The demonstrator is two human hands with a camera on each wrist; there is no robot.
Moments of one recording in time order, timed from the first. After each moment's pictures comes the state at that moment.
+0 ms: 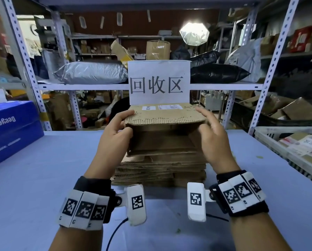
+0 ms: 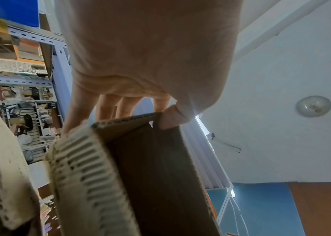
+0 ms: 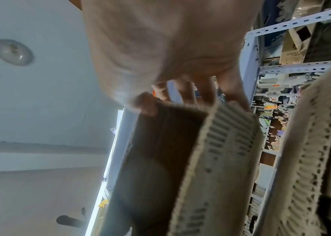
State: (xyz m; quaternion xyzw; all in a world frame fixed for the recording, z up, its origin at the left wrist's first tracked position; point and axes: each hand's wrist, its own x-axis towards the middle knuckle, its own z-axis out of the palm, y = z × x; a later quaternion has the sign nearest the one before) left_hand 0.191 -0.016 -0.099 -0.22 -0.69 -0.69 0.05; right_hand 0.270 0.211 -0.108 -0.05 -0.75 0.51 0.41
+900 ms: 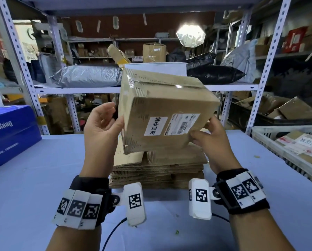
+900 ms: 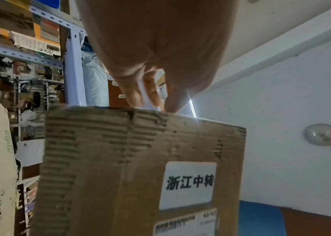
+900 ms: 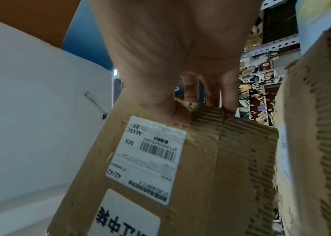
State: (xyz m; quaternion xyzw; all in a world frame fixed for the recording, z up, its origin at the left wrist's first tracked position) left_hand 0.191 -0.021 -0.090 -0.24 -0.58 -0.76 0.20; right_hand 0.270 0.222 -0.110 -0.04 -0.68 0.63 0.37
